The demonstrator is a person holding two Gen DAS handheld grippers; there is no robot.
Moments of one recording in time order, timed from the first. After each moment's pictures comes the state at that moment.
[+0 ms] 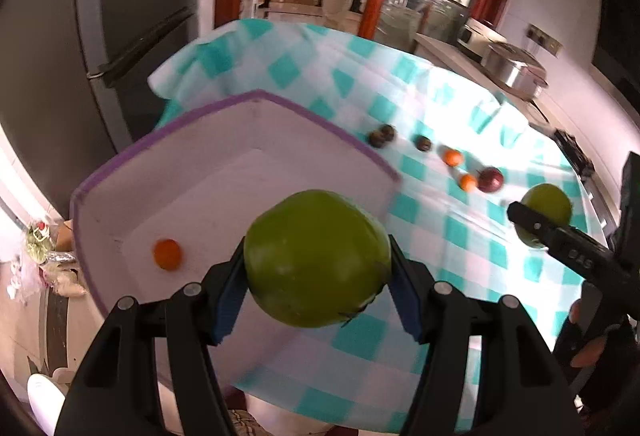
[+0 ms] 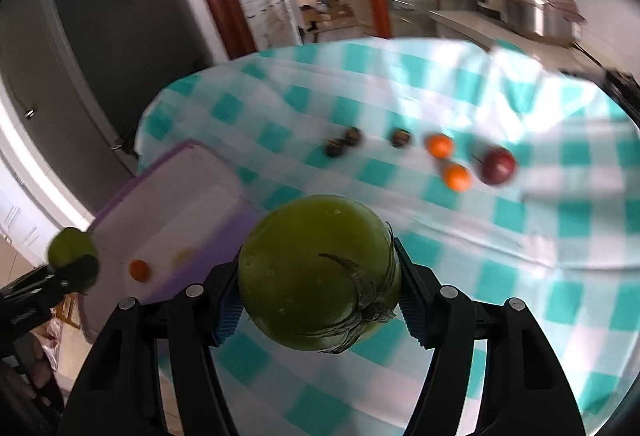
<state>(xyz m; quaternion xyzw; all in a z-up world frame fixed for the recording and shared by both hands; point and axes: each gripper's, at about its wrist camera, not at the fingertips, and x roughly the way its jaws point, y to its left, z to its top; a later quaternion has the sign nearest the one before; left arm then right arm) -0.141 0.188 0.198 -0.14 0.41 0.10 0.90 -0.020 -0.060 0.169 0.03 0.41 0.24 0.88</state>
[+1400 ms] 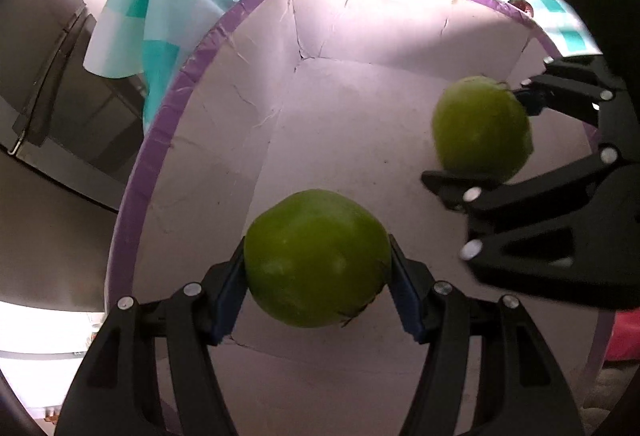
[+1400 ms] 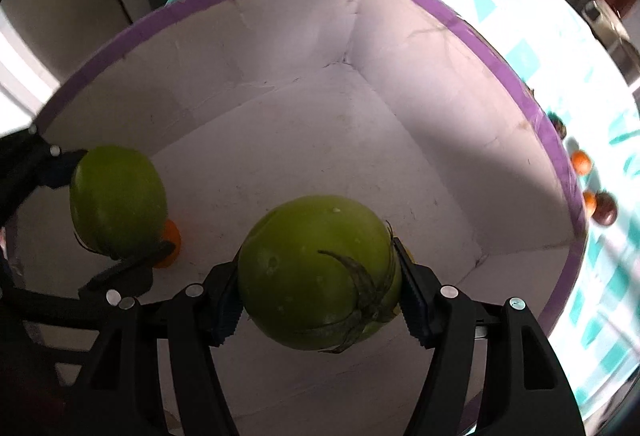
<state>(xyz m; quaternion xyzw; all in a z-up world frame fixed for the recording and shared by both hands) -0.075 0.348 0.078 0.09 0.57 -0.07 0.82 -0.023 0.262 0.064 -0.22 0.57 0.21 0.76</state>
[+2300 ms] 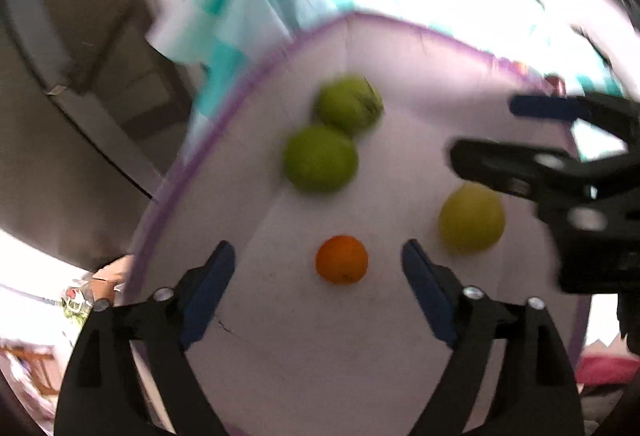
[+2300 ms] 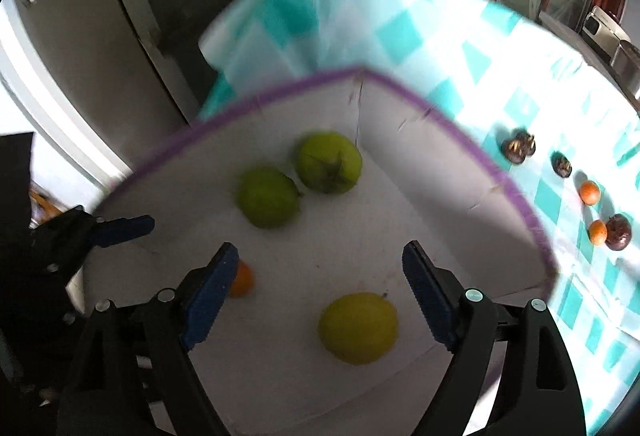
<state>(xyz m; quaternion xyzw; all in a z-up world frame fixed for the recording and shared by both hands) -0.087 0.353 0.106 -0.01 0.50 0.04 0.87 -0.024 0.205 0.136 -0.10 0.48 0.29 0.82</state>
